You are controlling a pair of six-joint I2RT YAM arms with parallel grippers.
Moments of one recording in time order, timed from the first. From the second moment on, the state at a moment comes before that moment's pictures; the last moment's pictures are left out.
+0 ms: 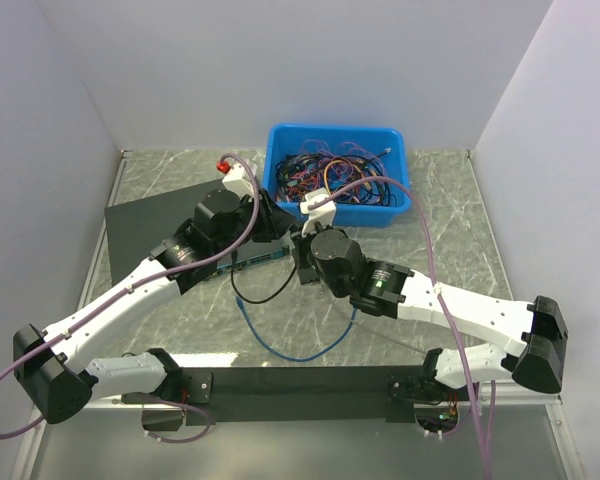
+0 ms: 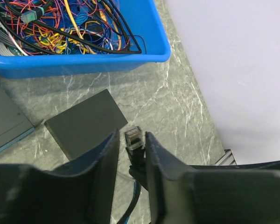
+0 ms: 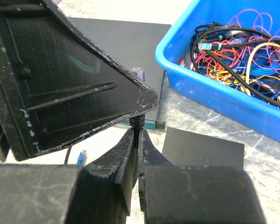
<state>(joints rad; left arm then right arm) -0.73 1.16 1.07 -0.18 -0.05 -0.68 1.11 1.26 1.05 -0.07 0.59 0.23</state>
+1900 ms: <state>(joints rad) -0.72 0.95 0.92 0.34 0.55 -0.61 0.50 1.27 0.66 1.23 -0.91 1.40</state>
